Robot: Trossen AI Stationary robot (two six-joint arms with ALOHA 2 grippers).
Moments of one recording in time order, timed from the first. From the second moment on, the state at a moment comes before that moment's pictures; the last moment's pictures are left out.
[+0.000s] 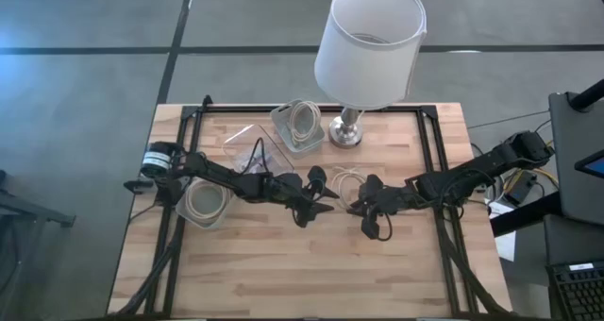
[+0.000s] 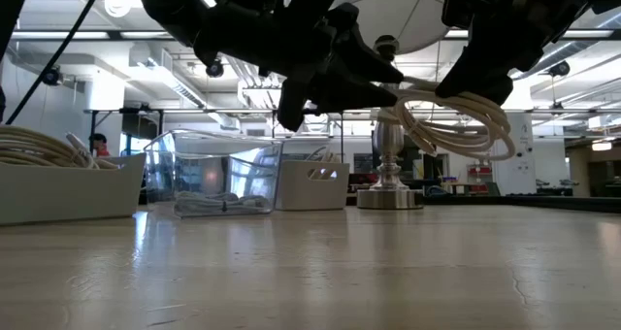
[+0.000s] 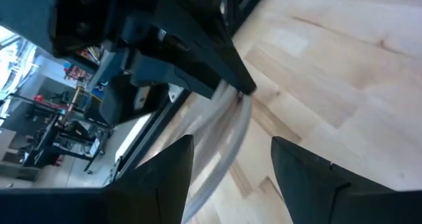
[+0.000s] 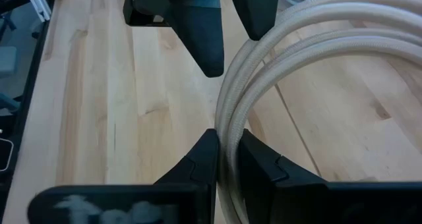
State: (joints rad) left arm -0.09 1.81 1.03 0.50 -0.06 0.89; right arm 0.31 1.21 0.63 -0.11 0.23 0.58
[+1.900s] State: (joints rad) left arm -0.11 1.80 1.06 0.51 -0.03 0.98; right arm 0.31 1.21 0.65 -0.01 0.18 0.49
